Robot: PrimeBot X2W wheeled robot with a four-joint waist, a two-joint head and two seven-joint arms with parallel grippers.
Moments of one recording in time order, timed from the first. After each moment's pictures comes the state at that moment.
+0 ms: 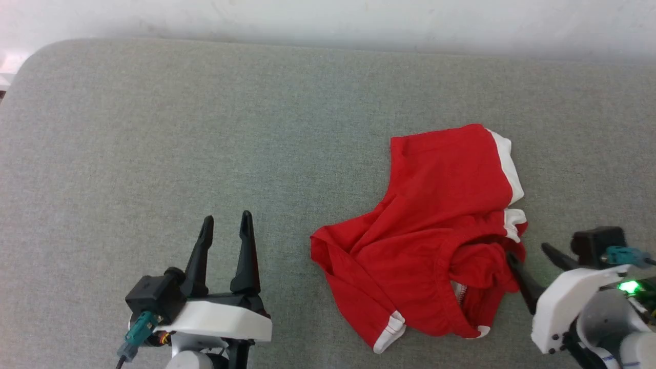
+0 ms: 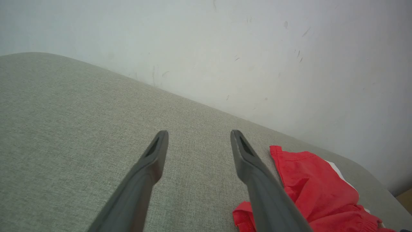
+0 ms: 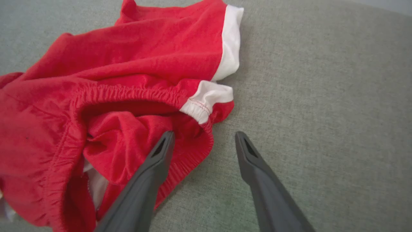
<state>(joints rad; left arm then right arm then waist) -0.03 0.06 -0.20 0.00 -0.43 0.09 -0.26 0.00 -0.23 0.01 -0.09 0.27 0.13 0.45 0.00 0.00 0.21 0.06</state>
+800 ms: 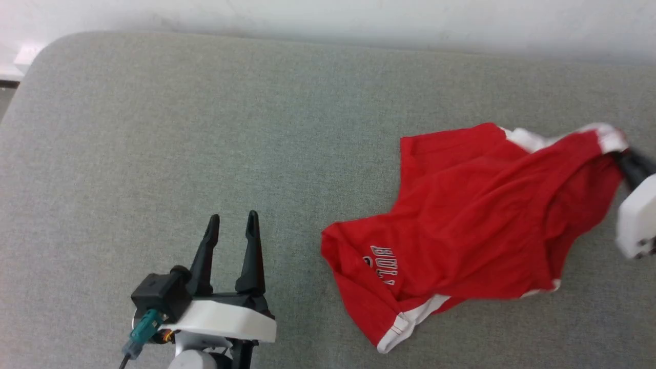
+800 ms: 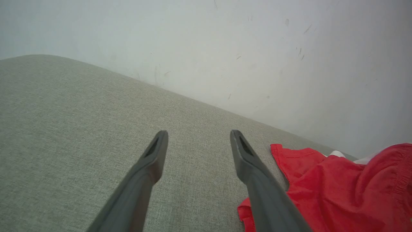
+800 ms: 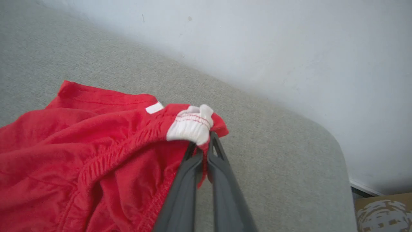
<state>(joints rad) -0.03 0.08 -0.22 -0.01 -0.42 0.09 -0.25 -0.28 -0.46 0.01 0.01 0.28 0.13 0.43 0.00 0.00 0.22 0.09</state>
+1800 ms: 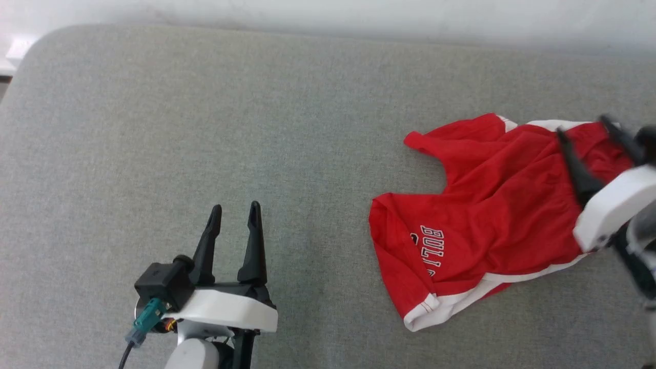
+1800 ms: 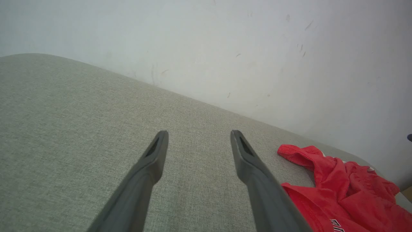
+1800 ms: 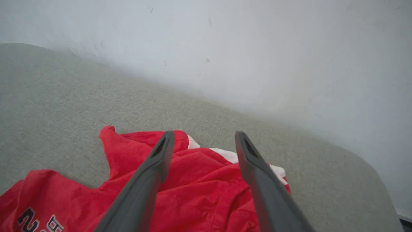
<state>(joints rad) -0.08 0.07 -0.21 0.04 -0.41 0.08 -0.26 -0.36 -0.39 0.03 0.06 0.27 0.13 0.27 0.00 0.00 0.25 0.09</state>
